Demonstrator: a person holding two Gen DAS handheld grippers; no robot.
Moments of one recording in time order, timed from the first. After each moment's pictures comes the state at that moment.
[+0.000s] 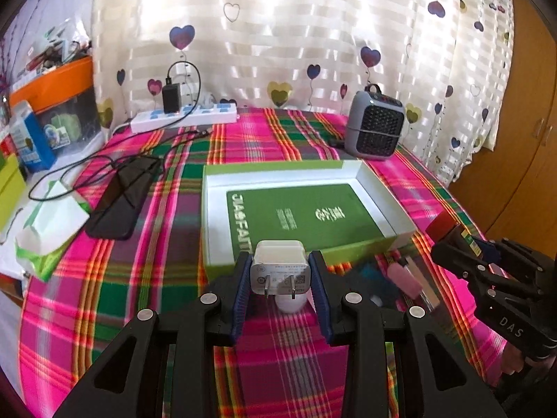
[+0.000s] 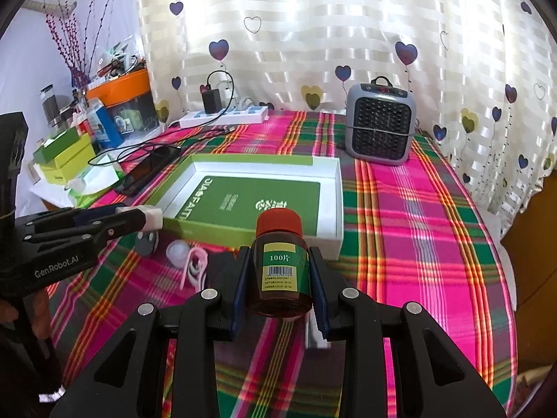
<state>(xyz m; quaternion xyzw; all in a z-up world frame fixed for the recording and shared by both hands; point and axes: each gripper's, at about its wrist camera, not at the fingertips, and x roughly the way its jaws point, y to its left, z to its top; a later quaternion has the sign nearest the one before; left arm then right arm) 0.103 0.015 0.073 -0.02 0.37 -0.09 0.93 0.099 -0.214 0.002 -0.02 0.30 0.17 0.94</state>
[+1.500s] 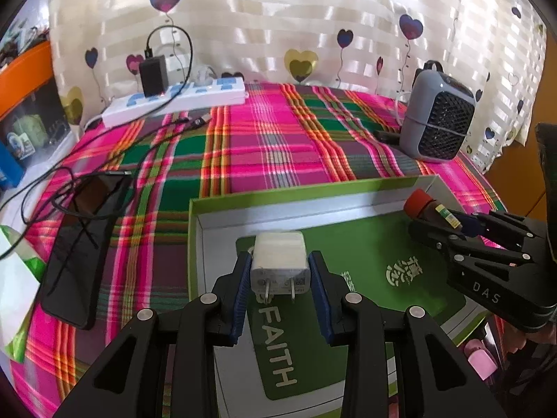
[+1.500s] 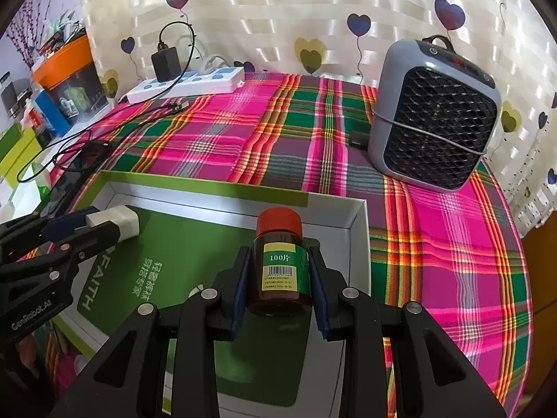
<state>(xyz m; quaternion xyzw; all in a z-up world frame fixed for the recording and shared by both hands) 0.240 0.016 0.024 -0.01 0.42 -0.08 0.90 0.263 -0.182 -0.028 -0.05 0.39 0.15 0.91</state>
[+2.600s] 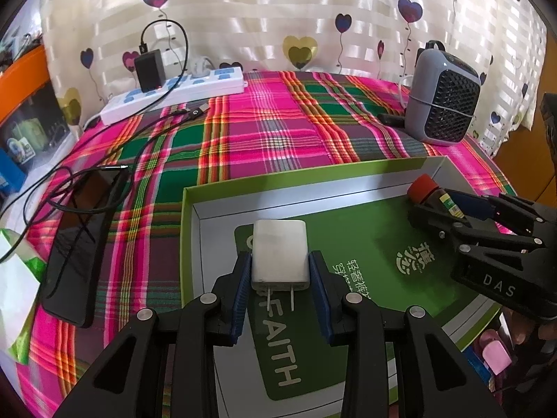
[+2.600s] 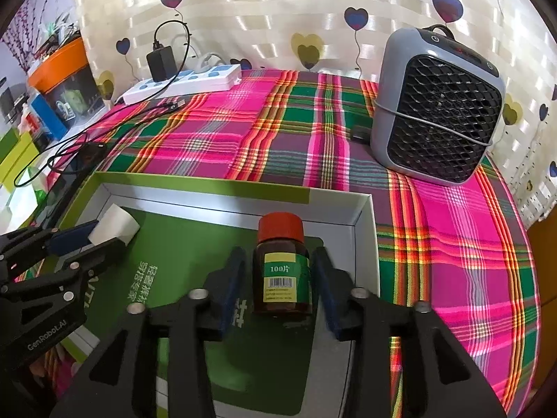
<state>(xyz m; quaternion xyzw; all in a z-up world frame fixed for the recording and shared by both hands) 0.240 0.009 0.014 0.02 0.43 -0.07 0.90 0.267 -0.182 -0.032 -0.04 0.39 0.15 0.91</state>
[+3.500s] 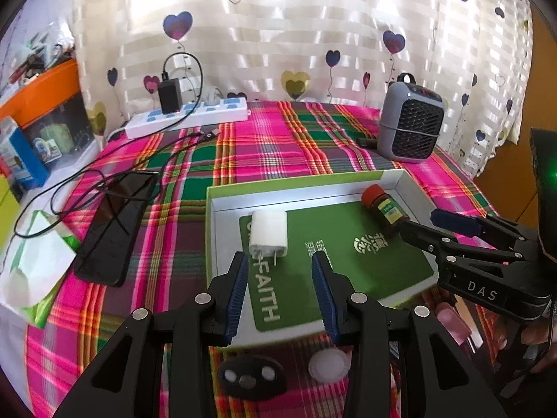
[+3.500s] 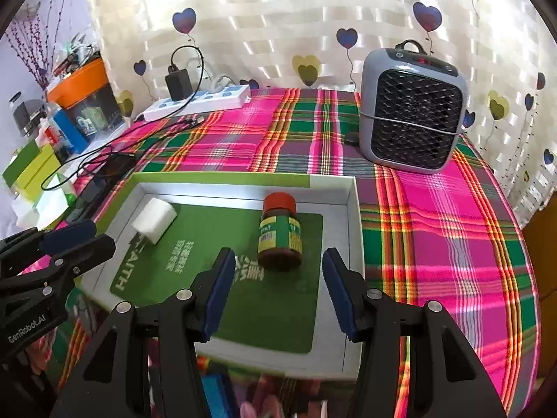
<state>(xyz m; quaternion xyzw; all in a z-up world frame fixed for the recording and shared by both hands) 0.172 0.012 0.055 0.00 0.38 -0.07 0.92 0.210 -0.198 -0.016 -0.01 0.36 0.16 0.92</state>
